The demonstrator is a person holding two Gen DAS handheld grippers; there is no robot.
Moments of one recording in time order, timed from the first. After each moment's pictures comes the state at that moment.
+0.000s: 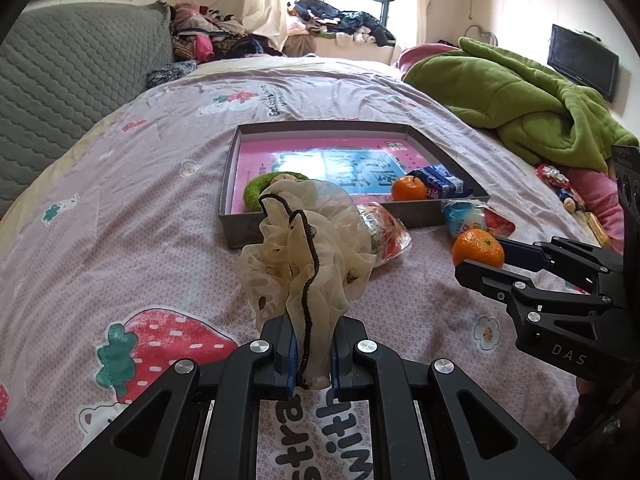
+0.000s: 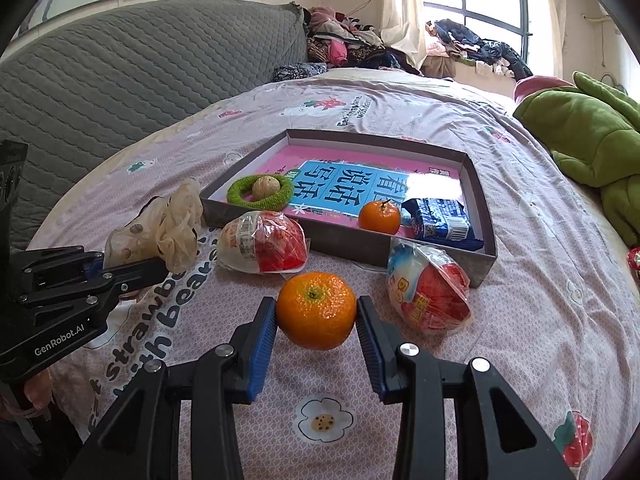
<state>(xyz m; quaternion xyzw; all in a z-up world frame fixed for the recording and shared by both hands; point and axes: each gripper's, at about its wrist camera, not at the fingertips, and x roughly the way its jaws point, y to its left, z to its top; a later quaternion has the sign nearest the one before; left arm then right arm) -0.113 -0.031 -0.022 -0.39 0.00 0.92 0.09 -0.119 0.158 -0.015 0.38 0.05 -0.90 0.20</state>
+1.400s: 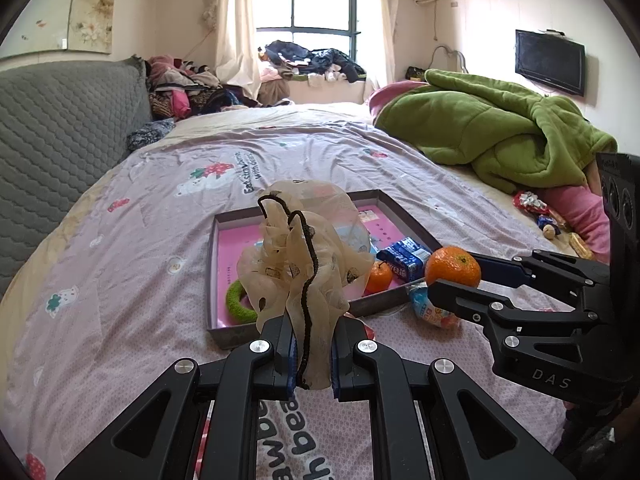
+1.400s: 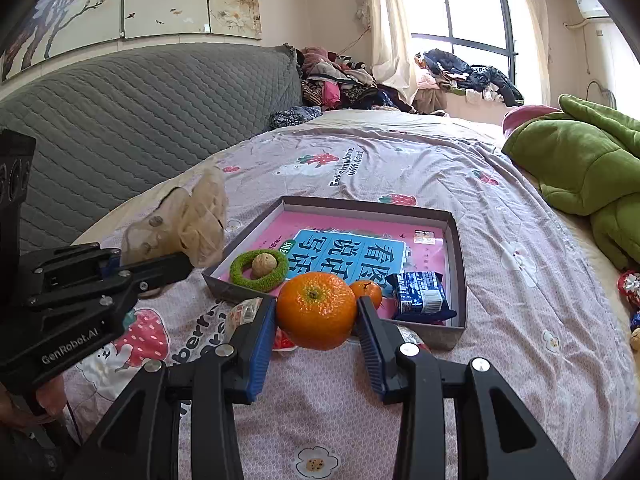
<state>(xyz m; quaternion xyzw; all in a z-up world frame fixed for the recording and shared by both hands) -0.134 -0.006 0.047 -0.32 0.04 0.94 0.13 -0.131 0.171 0.039 0.32 0.02 -0.93 0.20</state>
